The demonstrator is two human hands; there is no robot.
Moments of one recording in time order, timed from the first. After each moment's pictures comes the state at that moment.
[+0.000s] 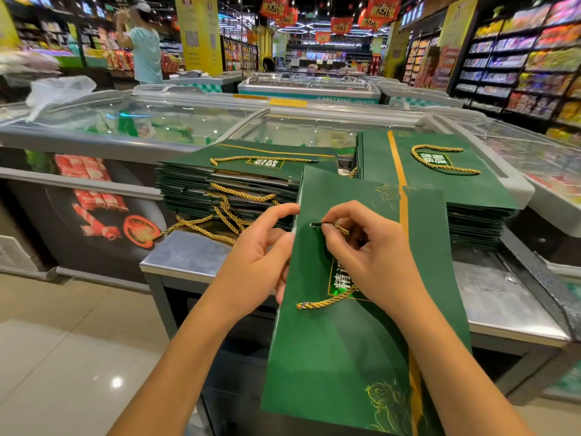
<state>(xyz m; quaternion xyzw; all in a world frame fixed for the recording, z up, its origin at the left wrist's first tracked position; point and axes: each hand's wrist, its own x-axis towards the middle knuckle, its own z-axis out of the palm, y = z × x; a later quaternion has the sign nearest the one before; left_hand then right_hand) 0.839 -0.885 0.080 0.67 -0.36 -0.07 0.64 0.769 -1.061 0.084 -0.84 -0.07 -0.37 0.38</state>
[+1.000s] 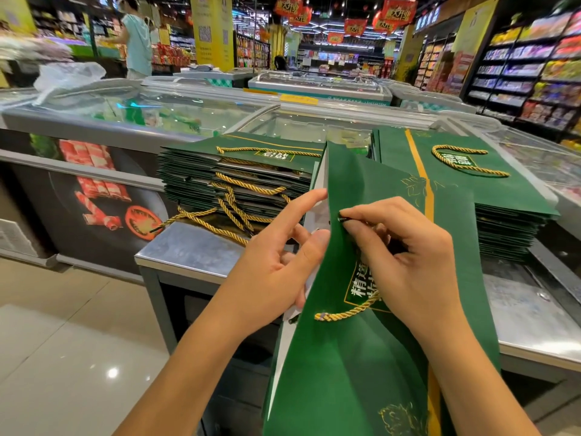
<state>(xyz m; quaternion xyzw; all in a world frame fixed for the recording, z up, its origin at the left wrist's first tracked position) 0.829 -0.887 0.078 0.68 -0.40 -0.05 0.62 0.762 -1.059 0.085 -0.82 -0.11 -0.45 0.34</state>
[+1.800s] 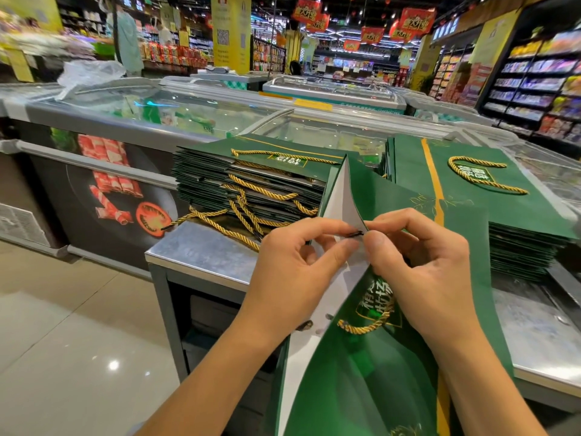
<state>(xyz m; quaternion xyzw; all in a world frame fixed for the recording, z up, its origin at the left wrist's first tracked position) 0.828 -0.909 0.073 0.66 -0.36 0.09 0.66 0.761 -1.058 0.087 -0.76 -0.08 -0.39 0.51</state>
